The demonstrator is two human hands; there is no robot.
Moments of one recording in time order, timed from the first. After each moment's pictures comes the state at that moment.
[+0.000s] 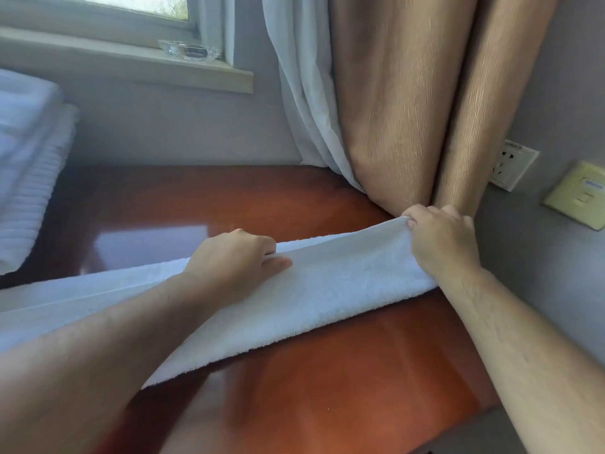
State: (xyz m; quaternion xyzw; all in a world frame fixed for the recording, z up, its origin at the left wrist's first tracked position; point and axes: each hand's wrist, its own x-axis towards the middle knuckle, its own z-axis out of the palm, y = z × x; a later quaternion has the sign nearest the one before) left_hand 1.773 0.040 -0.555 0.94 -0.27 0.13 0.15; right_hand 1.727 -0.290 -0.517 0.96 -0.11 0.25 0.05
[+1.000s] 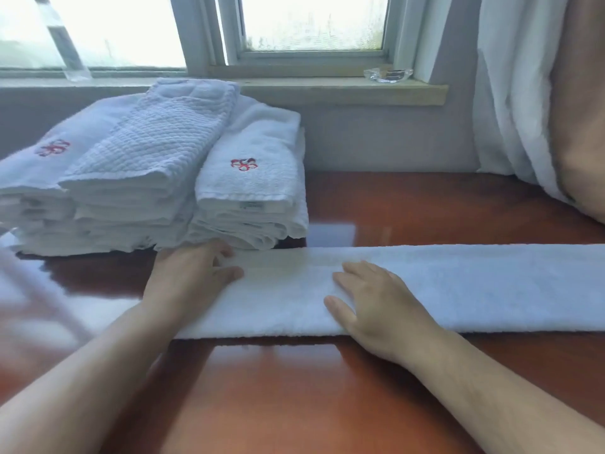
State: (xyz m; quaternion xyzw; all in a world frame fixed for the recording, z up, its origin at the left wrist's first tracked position) left_hand 1.654 0.369 -0.544 0.98 0.08 0.14 0.12; right_hand 1.659 0.075 -0.551 0.97 0.23 0.02 -0.11
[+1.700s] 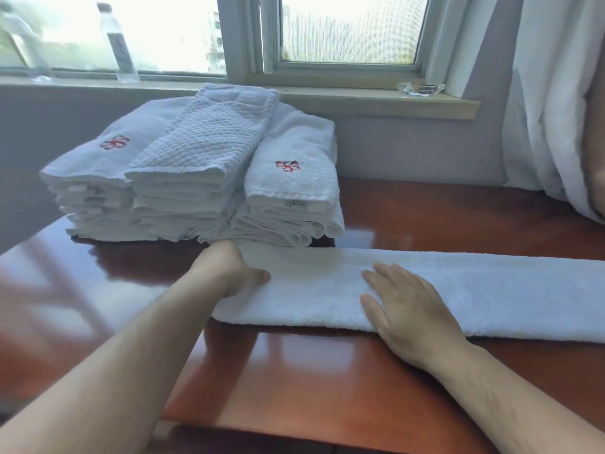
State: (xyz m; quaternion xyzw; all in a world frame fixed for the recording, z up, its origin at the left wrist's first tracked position) left_hand 1.642 0.377 -0.518 0.95 0.20 -0.01 0.26; right_hand 1.651 0.082 -0.564 0.98 0.20 0.03 -0.08
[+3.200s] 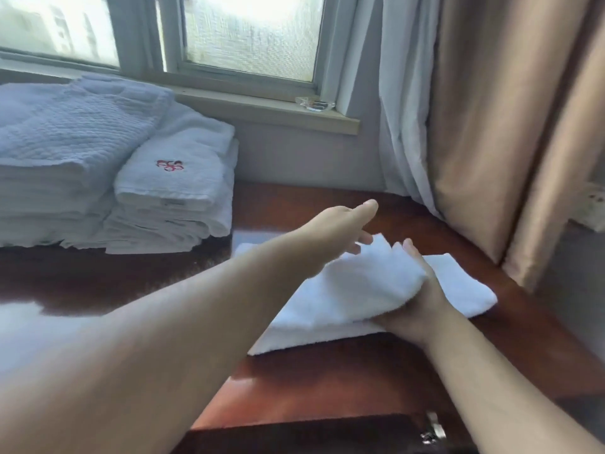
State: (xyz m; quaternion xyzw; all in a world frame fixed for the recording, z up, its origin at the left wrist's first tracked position) left_hand 1.668 0.097 -0.446 0.78 -0.09 -0.12 0.61; right_hand 1.637 -0.063 -0.506 0.49 -0.08 -0.17 -0.85
